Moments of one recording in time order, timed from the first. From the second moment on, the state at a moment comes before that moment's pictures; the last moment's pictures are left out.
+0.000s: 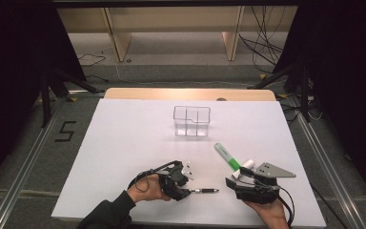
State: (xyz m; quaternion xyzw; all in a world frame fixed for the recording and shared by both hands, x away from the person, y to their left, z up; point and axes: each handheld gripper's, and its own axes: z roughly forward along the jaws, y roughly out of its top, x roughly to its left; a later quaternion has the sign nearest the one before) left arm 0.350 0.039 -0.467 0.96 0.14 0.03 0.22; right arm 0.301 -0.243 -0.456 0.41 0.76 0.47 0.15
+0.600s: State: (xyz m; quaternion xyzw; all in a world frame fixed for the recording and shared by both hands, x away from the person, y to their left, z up) left arm 0.352 0.043 -0.468 0.96 0.16 0.00 0.24; right arm 0.301 -0.240 -0.459 0.41 0.77 0.47 0.14
